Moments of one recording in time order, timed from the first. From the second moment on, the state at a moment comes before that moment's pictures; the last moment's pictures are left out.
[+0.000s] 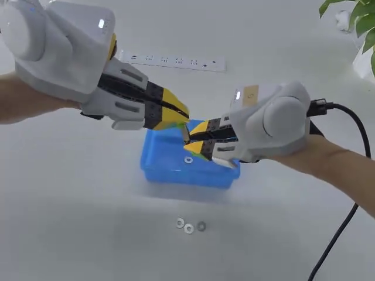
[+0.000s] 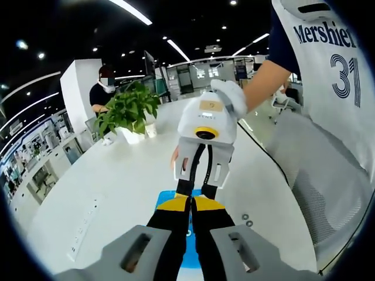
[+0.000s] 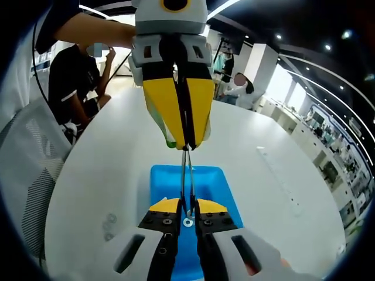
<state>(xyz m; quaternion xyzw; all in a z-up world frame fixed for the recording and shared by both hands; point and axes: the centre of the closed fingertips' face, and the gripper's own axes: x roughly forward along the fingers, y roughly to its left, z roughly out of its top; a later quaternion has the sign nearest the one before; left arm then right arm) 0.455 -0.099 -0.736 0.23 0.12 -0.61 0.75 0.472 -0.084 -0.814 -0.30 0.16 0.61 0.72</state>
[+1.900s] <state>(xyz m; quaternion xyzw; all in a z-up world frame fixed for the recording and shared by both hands) 0.441 -0.111 -0.727 0.26 0.13 -0.63 0.72 0.453 -0.078 -0.801 -0.25 0.15 0.65 0.70</state>
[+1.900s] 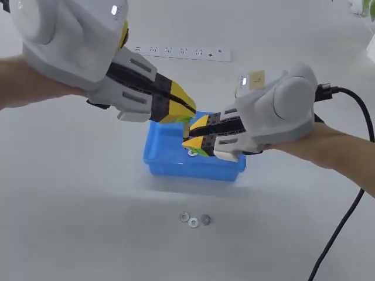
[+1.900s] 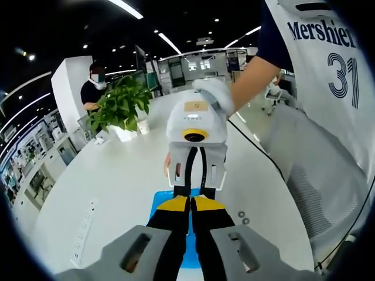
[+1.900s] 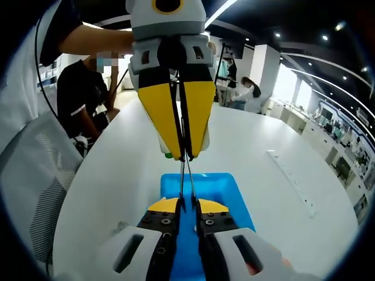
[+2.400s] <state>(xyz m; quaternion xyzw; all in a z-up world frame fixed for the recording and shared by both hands) 0.389 -0.116 -0.723 0.25 0.14 -0.65 0.70 0.401 -0.086 -0.798 -0.24 0.17 0.67 0.68</state>
